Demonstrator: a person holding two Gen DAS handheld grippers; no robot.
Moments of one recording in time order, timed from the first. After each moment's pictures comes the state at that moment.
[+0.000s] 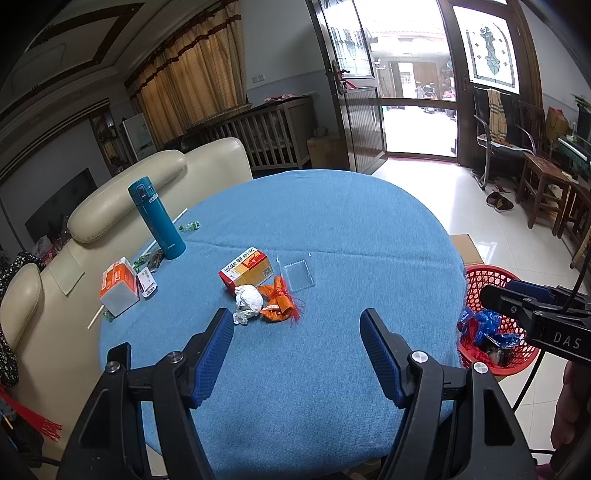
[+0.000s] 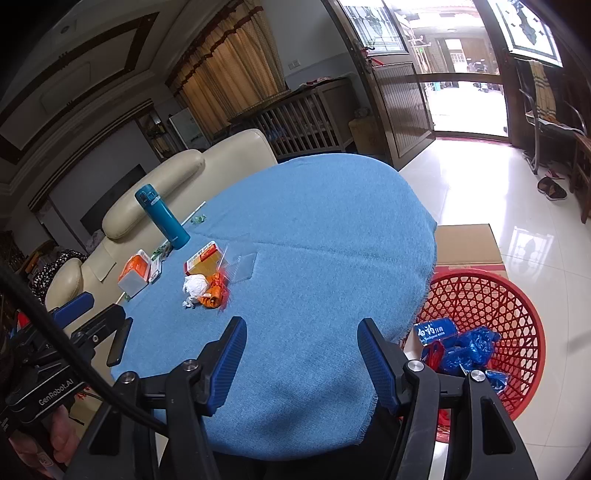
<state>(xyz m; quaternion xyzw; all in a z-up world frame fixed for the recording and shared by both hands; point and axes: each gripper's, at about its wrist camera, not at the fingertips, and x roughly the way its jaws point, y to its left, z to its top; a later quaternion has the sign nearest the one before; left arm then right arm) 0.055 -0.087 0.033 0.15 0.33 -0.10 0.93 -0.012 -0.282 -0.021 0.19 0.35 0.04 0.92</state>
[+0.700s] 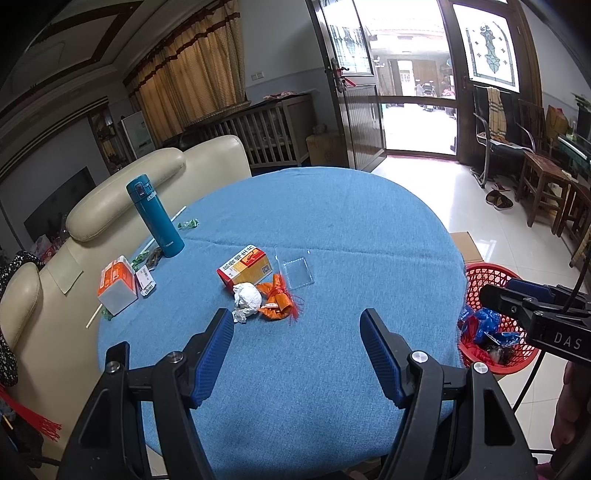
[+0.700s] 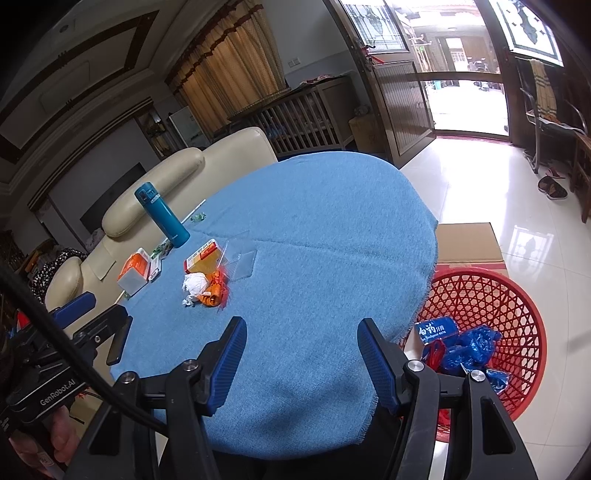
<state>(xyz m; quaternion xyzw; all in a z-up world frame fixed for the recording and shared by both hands) 0.058 -0.088 0.029 0.15 0.34 -0.10 0.92 -0.011 -0.282 -0.023 0.19 0.36 0.04 0.91</state>
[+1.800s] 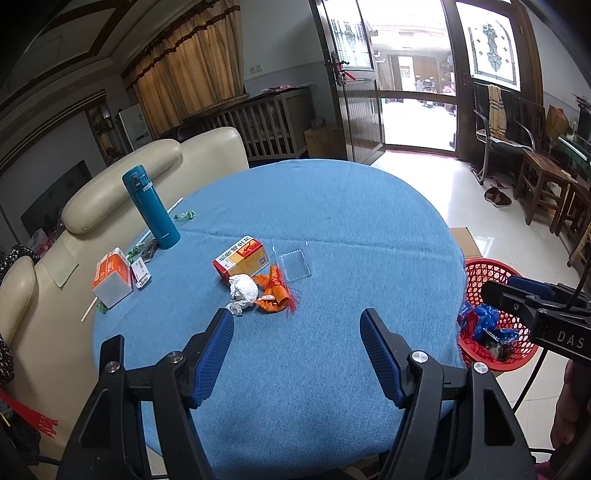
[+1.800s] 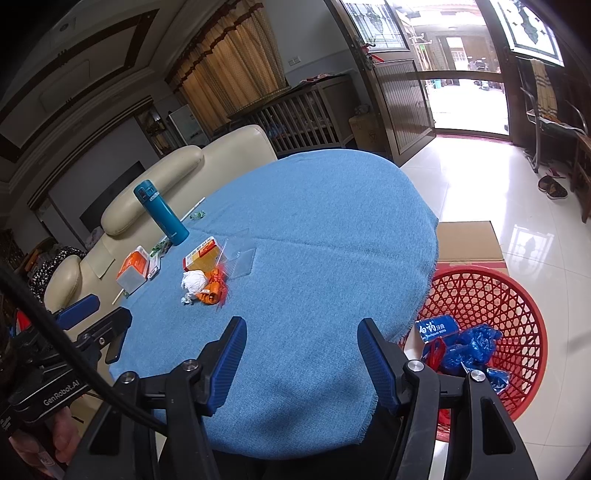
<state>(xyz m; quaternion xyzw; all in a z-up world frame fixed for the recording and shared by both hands) 0.062 -0.088 0.025 0.14 0.35 -0.10 0.92 -0.010 -0.282 -0.023 0.19 0.36 0.04 0.91</state>
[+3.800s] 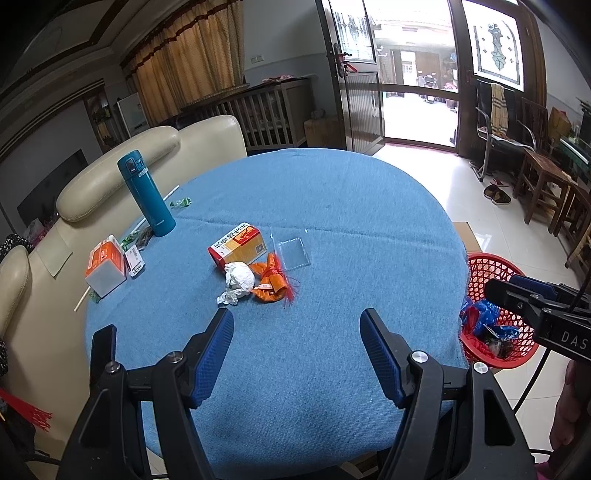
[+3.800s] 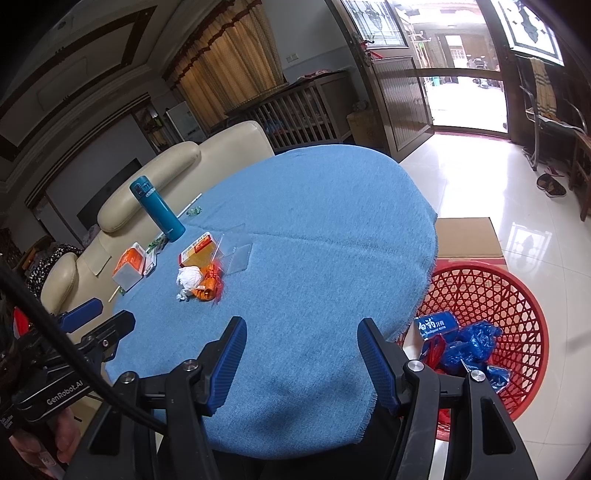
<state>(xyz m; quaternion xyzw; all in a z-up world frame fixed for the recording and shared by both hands) 0.067 -0.087 0.012 0.13 0.37 -0.10 0.91 -0.005 -0.280 -0.032 0.19 0.37 0.03 0.91</state>
